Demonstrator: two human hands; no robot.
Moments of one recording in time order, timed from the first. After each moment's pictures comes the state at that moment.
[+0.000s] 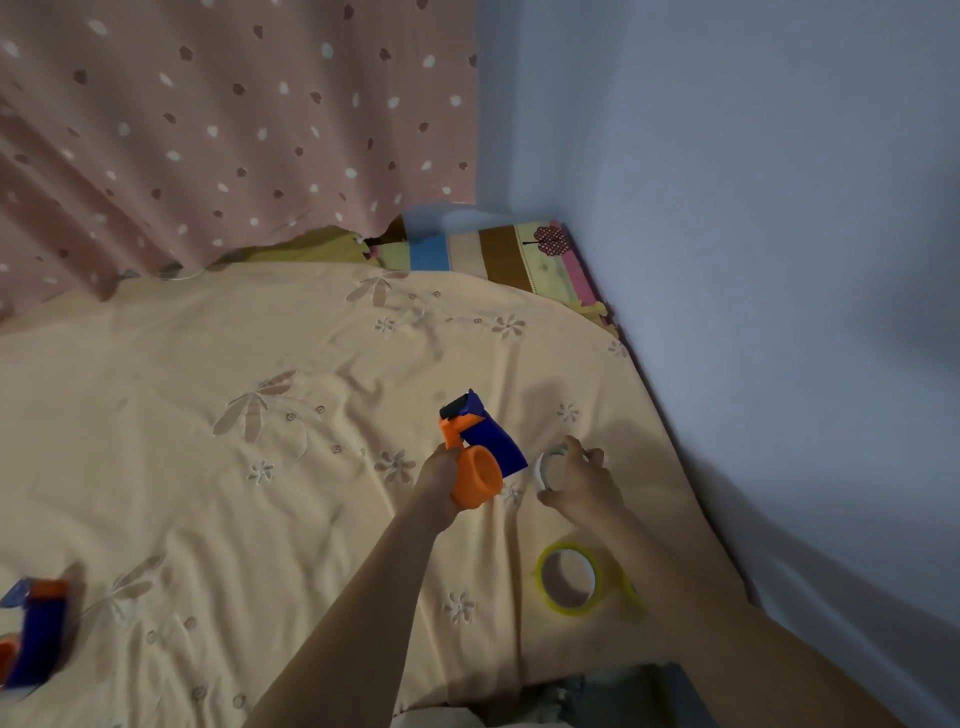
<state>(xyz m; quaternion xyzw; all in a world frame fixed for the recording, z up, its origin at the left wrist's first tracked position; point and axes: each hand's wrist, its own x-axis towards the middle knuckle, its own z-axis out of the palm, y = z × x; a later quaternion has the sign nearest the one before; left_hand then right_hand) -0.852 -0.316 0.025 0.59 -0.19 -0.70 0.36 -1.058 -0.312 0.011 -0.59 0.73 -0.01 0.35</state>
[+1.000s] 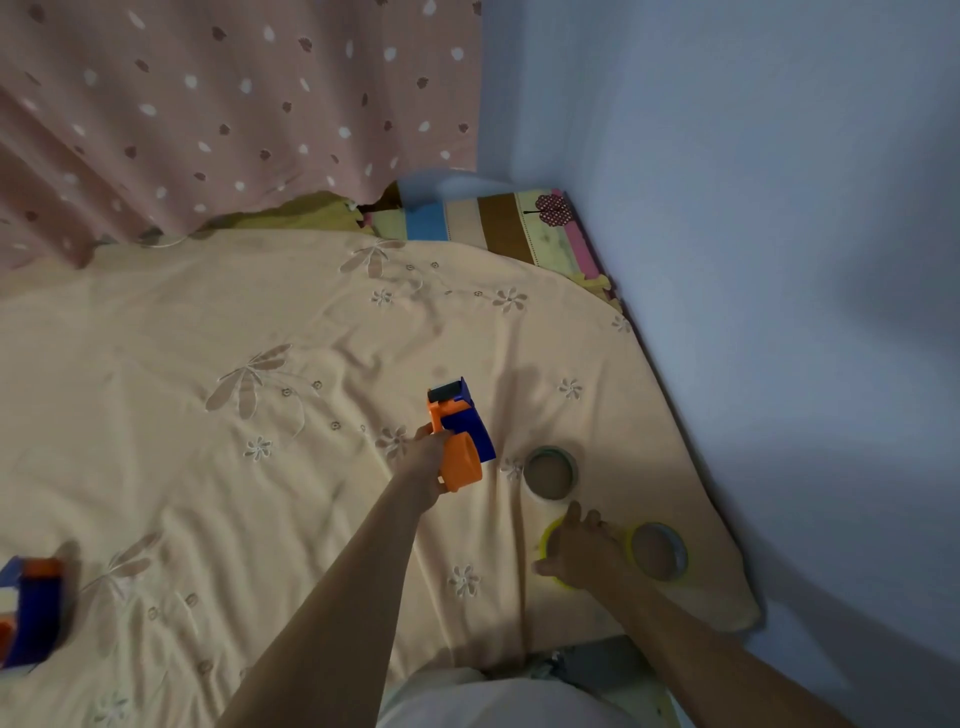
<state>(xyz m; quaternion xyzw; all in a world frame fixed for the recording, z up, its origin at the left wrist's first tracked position) -0.824 -0.318 0.019 0.68 -0.14 -0.64 0.31 -1.041 -0.233 -0.029 -0.62 0.67 0.25 0.32</state>
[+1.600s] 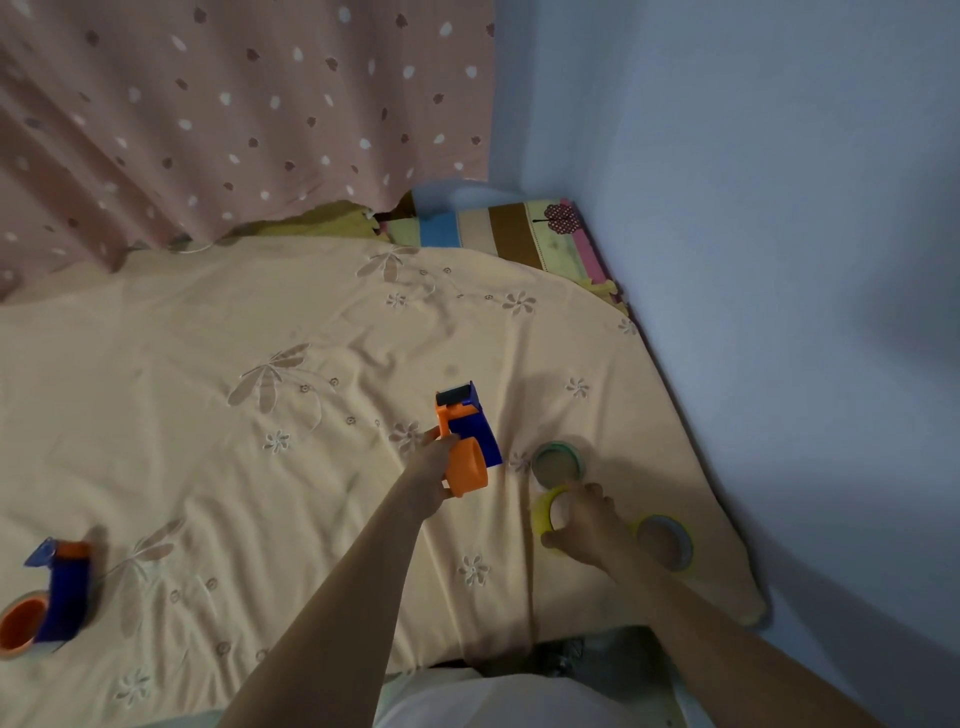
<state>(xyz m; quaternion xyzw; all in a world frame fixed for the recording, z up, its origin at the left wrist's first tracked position) -0.816 -0.287 0.032 0.66 -0.17 -0.66 0.32 -1.044 -0.233 -0.008 -0.62 0.70 0.06 0.36</state>
